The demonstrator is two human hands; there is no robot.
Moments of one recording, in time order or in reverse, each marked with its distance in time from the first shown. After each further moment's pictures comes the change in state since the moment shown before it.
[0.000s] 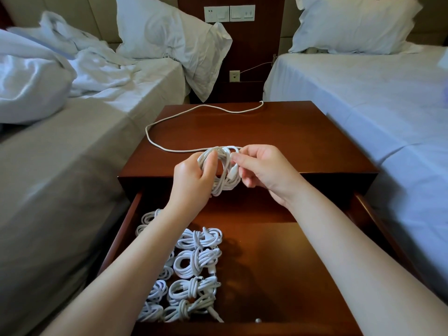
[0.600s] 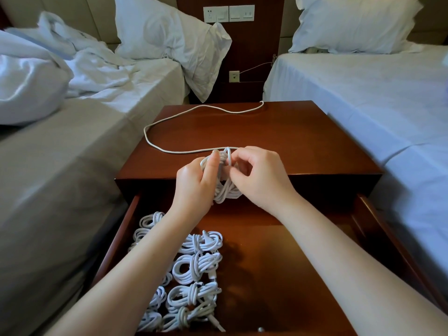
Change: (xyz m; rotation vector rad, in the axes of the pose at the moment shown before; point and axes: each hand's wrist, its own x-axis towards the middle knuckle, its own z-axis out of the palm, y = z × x) left_hand -0.003 0.001 0.006 -0.043 -0.013 0.016; right_hand 0.005 0.017 0.015 -0.642 0.265 -0.485
